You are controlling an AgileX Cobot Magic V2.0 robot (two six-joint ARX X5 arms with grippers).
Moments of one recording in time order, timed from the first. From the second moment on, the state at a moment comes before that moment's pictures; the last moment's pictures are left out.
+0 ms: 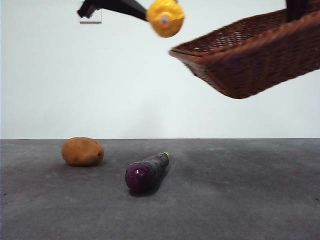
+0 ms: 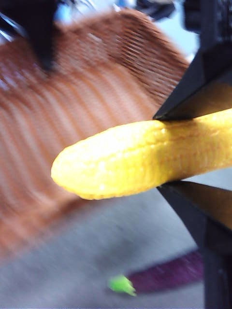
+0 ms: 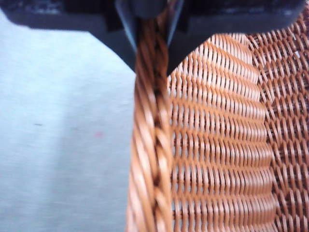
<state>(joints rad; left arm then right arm) -0.68 1.41 1.34 -0.58 0.36 -0.42 0.27 1.50 1.67 -1.35 -0.13 0.09</state>
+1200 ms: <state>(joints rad) -0.64 1.32 1.35 -0.64 -0.02 -0.47 0.41 1.50 1.67 -1.36 0.09 0.17</state>
